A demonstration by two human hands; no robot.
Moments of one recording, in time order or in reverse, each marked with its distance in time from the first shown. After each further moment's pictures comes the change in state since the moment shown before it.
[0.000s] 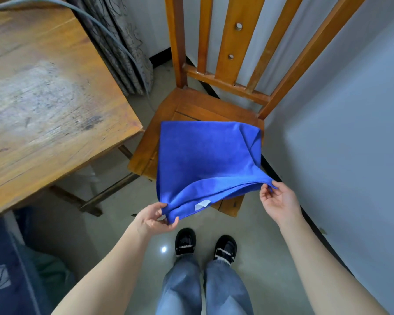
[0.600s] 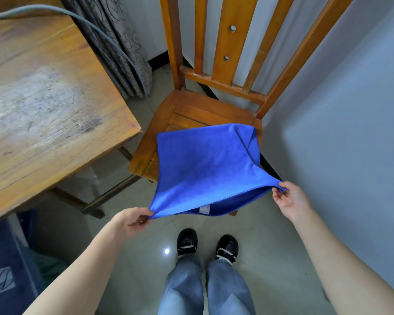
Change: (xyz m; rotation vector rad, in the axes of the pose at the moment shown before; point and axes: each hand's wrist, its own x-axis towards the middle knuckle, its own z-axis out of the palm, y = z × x) left_hand -0.008 0.022 -0.038 0.393 0.156 0.288; right_hand 0.021 -0.028 -0.022 -0.313 0.125 -0.155
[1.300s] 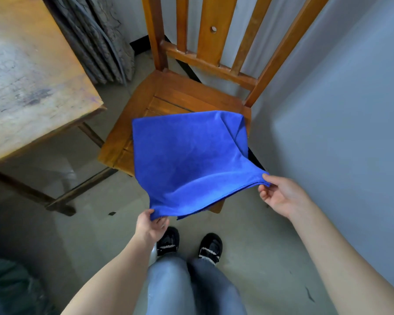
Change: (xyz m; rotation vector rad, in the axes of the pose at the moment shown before) left_hand 0.080 -0.078 0.083 -0.545 -0.101 -0.072; right_hand -0.010 -0.008 0.001 -0.282 -0.152 0.065
